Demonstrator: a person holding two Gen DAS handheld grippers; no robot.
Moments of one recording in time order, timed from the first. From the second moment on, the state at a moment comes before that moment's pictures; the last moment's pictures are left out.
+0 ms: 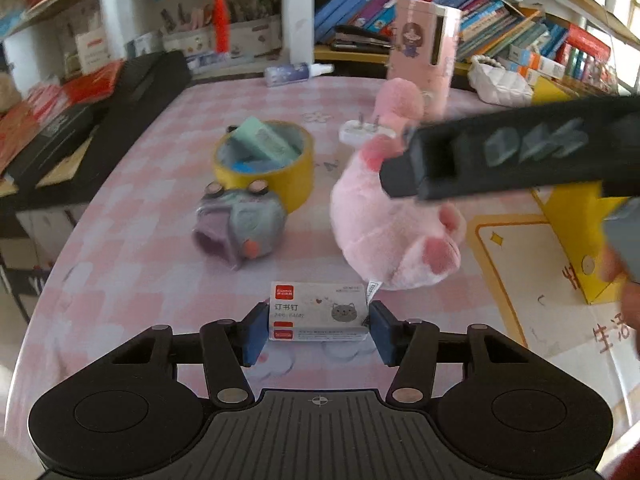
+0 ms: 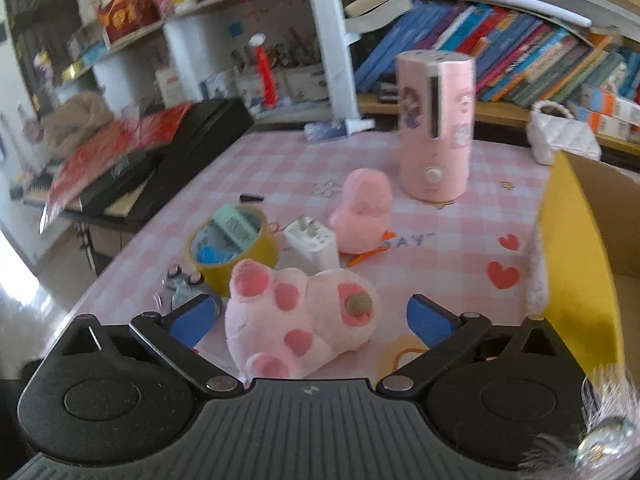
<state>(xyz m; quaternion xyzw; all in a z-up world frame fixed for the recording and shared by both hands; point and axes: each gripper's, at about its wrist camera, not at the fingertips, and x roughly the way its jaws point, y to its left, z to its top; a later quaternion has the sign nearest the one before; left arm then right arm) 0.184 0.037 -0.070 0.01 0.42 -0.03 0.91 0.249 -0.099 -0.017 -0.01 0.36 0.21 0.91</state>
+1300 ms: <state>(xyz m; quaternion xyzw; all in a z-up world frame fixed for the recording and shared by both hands) 0.138 0.061 -0.031 -0.05 0.38 -0.02 0.93 0.226 -0.125 -0.008 0.02 0.37 0.16 0.91</state>
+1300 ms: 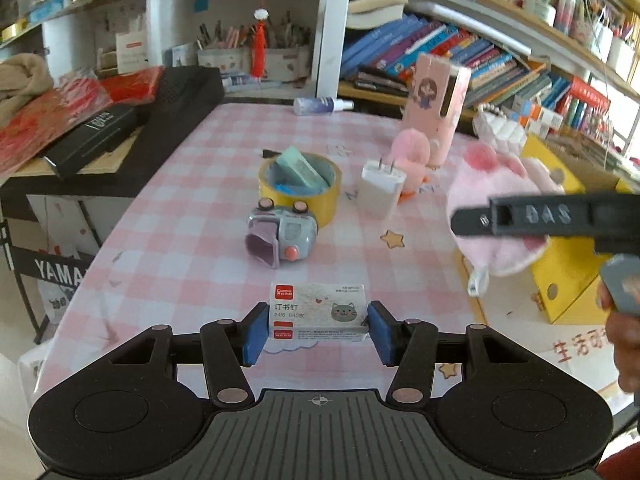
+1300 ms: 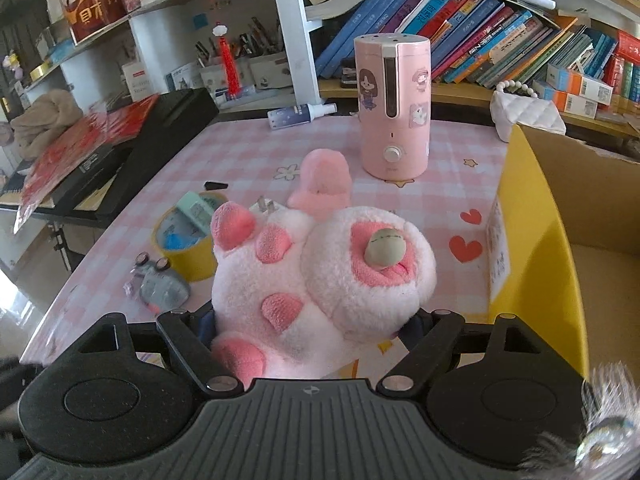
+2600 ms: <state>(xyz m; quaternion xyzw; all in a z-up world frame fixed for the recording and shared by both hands) -0.018 0.003 -0.003 0.01 0.34 -0.22 0.91 -0.051 -0.203 0.007 0.07 0.34 0.01 0.94</state>
